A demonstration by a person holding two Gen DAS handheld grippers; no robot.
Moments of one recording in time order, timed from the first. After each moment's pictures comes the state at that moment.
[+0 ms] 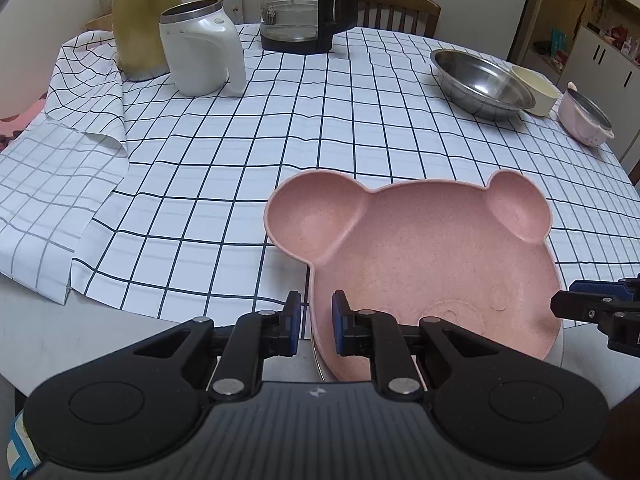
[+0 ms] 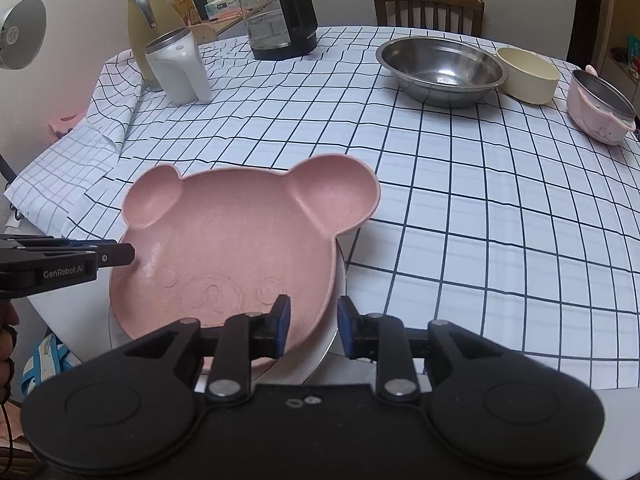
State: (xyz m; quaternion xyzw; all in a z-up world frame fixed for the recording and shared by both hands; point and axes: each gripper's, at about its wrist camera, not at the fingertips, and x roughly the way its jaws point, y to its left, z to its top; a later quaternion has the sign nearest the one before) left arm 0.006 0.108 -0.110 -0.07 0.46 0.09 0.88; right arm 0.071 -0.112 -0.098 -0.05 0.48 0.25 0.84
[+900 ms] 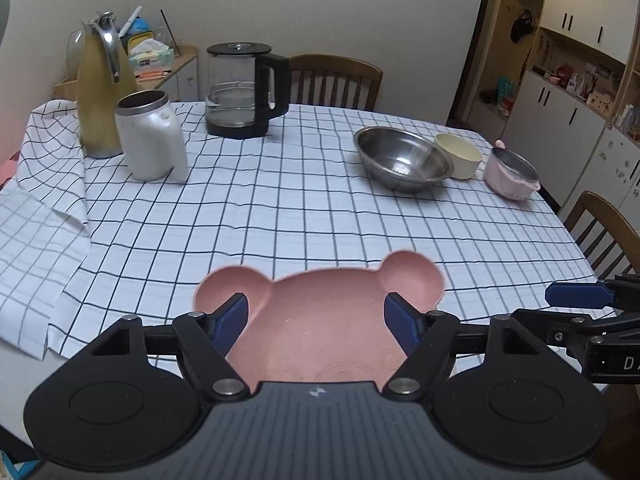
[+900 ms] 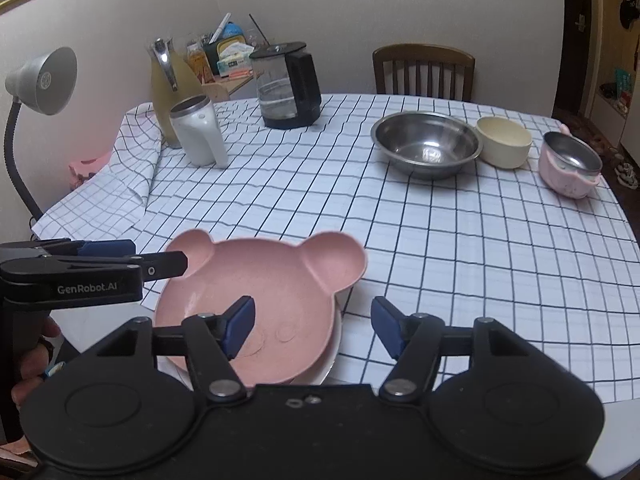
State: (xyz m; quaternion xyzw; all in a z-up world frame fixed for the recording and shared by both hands) left arm -0.001 0.064 -0.047 -0.08 0.37 0.03 0.93; right arm 0.047 -0.134 -0.027 -0.03 0.40 0.26 0.88
